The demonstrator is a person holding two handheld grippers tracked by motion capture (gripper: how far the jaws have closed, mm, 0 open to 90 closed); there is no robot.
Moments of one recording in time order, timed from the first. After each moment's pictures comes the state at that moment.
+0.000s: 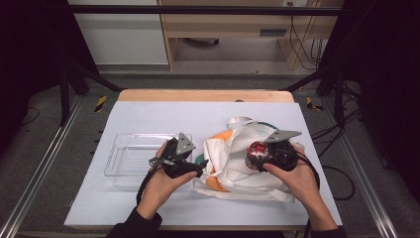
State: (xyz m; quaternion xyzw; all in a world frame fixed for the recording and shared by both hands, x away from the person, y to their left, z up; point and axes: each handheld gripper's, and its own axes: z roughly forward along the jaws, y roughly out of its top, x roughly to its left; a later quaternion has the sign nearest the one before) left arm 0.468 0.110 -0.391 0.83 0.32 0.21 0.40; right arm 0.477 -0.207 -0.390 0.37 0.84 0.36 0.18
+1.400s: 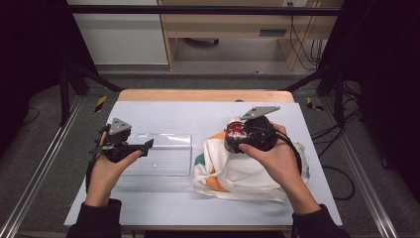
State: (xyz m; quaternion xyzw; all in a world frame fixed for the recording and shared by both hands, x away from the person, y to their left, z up) left arm 0.491 0.252 -0.371 0.76 0.46 0.25 0.39; right arm 0.487 -0.136 -0.314 0.36 0.83 0.38 0.19
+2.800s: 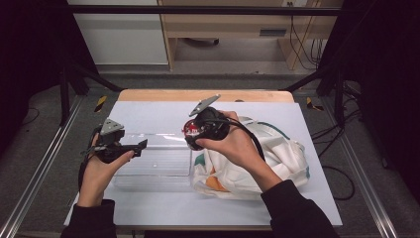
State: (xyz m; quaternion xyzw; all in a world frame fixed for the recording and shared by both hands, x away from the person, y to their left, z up) left arm 0.488 0.270 -0.370 0.75 0.47 0.25 0.39; right arm 0.518 -0.029 -0.308 0.24 0.89 0.35 0.15
